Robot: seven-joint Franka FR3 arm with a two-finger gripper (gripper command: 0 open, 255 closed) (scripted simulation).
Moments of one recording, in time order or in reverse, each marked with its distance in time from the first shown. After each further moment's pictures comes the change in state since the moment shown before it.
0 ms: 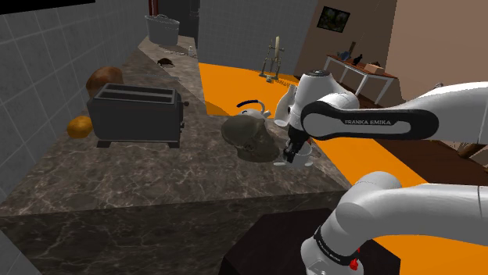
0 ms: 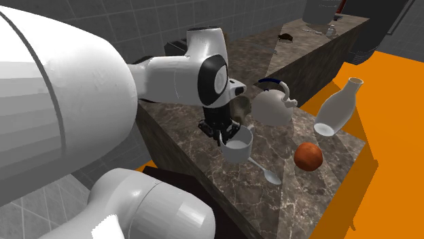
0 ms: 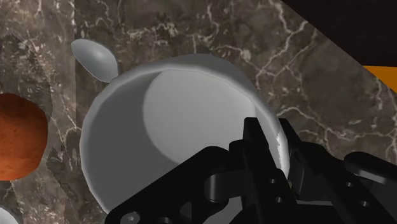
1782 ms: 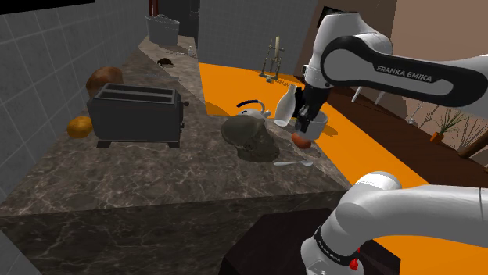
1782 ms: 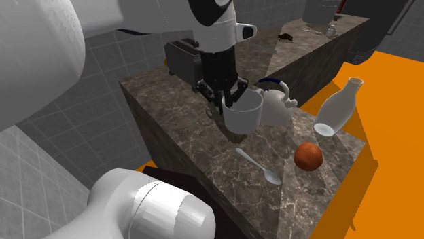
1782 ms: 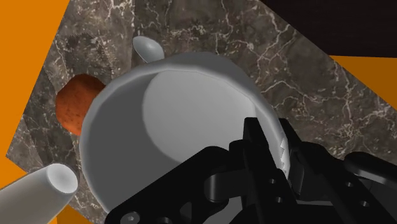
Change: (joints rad) arm 0.006 -0.023 0.015 0.353 0.029 -0.372 -0.061
